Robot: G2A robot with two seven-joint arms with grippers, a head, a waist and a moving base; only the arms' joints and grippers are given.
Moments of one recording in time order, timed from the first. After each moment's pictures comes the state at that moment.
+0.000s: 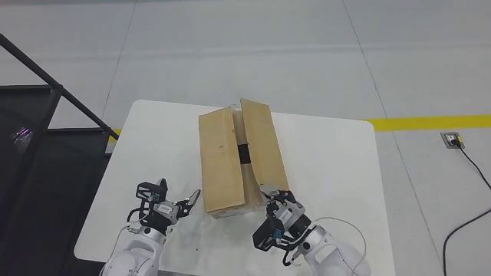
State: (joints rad) left arm 1.45 -1.22 -1.45 -1.63 1.26 -0.16 0.03; right arm -1.33 -1.25 1.09 -1.81 -2.13 -0.11 -0.18
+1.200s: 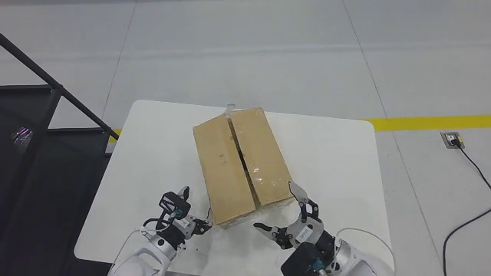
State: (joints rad) left arm 1.50 -1.21 -1.40 -1.73 1.41 -0.35 0.03; right arm -1.49 -1.21 1.25 -1.98 -1.94 -0.28 -0.44
